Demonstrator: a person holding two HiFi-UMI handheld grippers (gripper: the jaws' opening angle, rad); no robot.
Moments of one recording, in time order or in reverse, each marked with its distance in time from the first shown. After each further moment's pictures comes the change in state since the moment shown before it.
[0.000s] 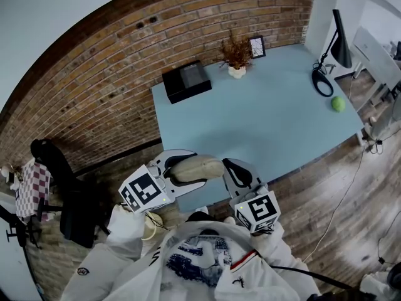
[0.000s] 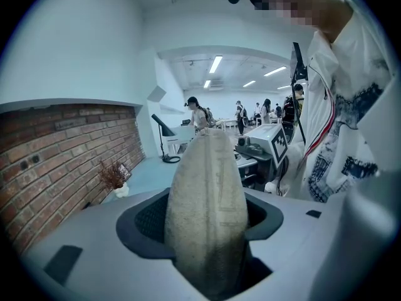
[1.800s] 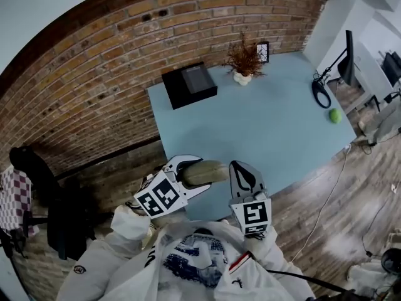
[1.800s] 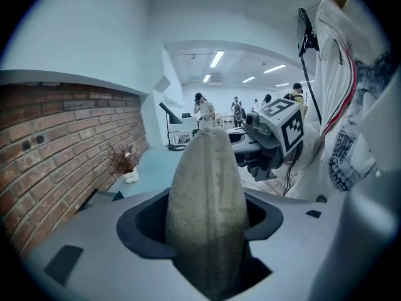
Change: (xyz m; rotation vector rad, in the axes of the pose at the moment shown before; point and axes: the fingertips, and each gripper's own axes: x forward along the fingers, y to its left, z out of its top) left arm -0.027 0.095 -0.087 0.001 0.060 -0.045; right arm 0.113 0.005 -0.020 -0.211 0.199 -0.286
